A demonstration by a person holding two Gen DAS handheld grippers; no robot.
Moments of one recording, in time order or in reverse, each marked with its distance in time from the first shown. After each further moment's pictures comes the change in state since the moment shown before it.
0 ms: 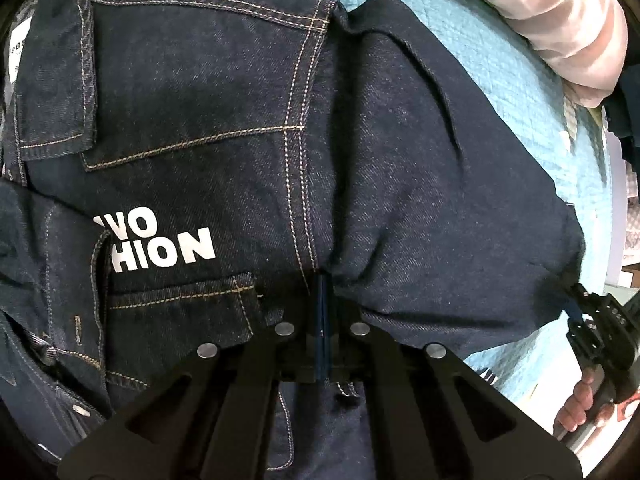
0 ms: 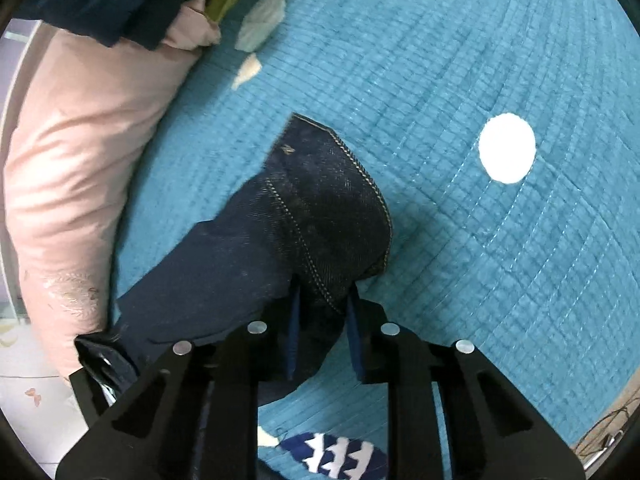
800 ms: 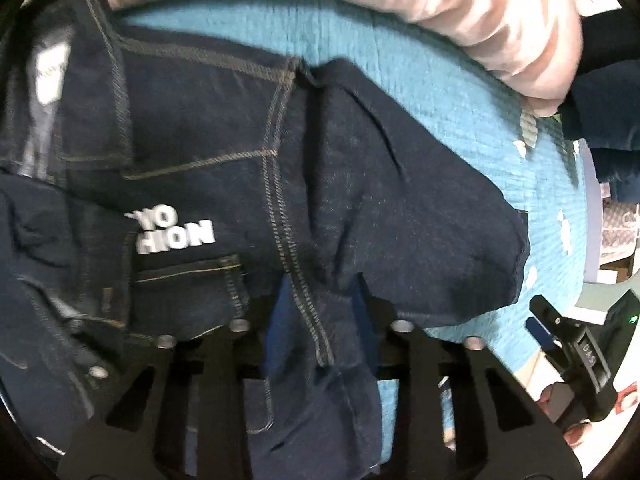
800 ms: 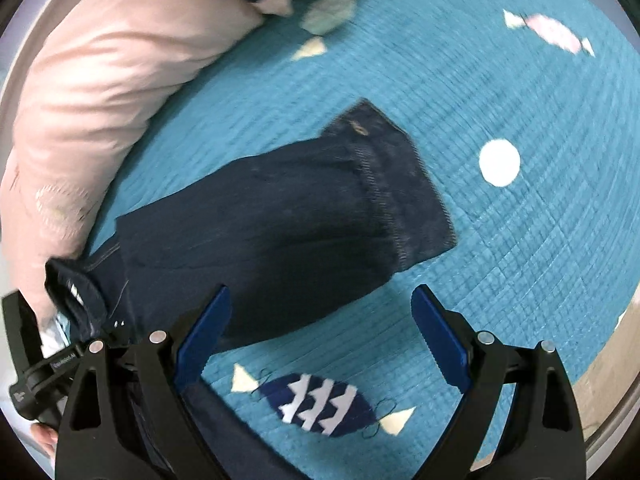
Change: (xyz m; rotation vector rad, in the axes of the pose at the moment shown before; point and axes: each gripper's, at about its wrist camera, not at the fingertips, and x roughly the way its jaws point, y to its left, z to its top) left arm -0.044 -0.016 -0.010 0.001 -0.043 -0.072; right arm -0.024 0.038 -0.042 -0.212 0.034 -0.122
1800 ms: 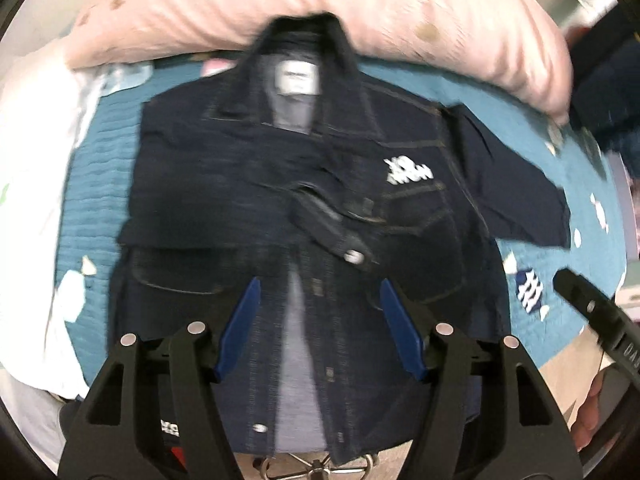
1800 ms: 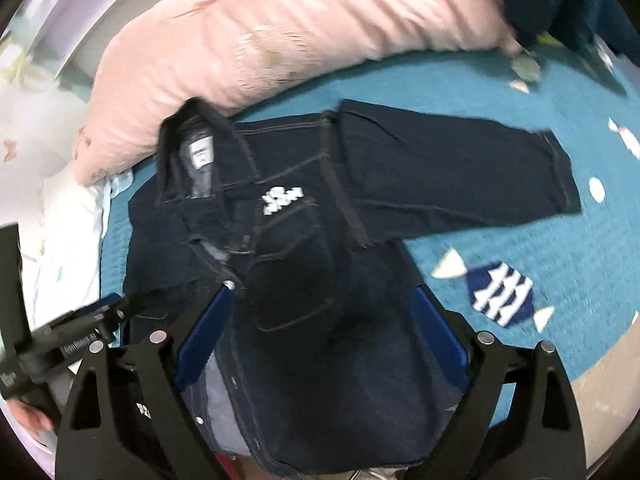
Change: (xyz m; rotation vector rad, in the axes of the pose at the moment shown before) left arm -0.157 0.118 -0.134 0.052 -0.228 0.242; right arm -0.061 0.199 -0.168 -0.425 -0.042 0.089
